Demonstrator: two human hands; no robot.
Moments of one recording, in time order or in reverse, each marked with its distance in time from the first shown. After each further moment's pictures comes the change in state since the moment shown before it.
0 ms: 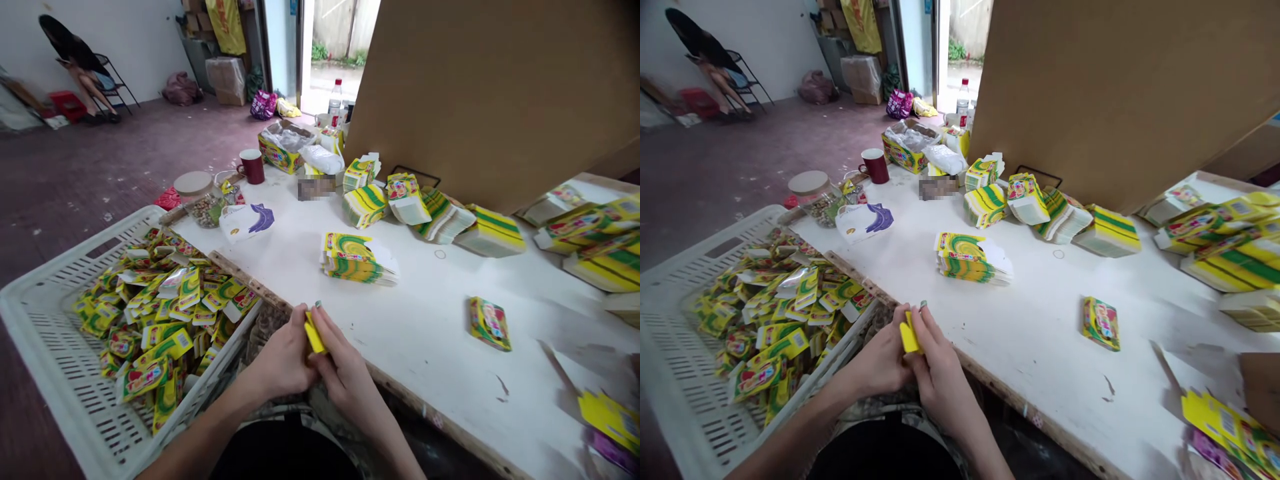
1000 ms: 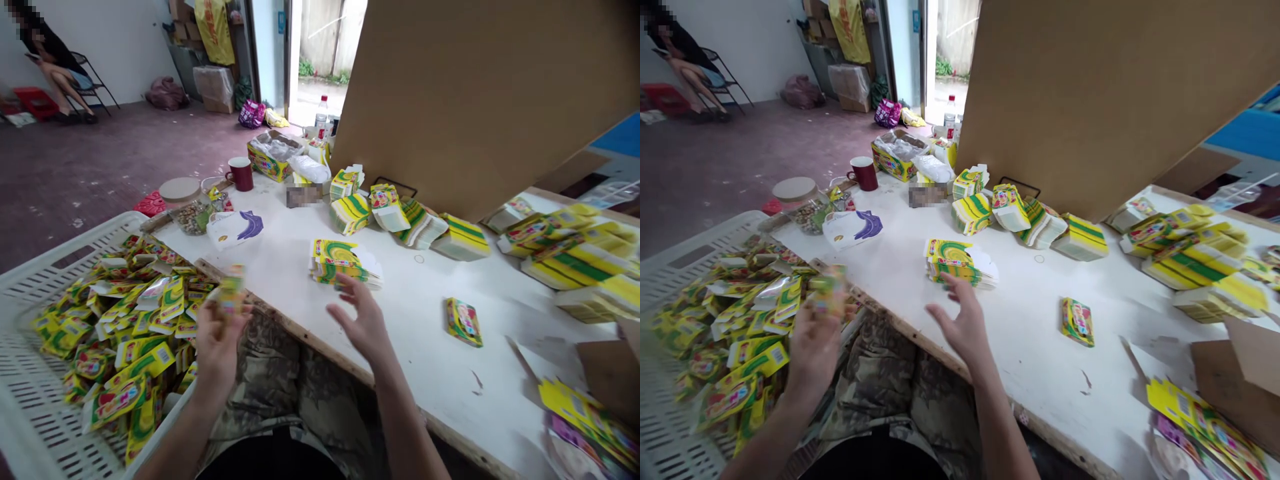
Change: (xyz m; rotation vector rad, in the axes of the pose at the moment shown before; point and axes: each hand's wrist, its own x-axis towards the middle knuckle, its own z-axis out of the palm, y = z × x) left_hand -0.014 -0.014 -0.038 -0.926 0.980 -0.180; right_hand 0.054 0.007 -0.053 -0.294 0.365 -0.092
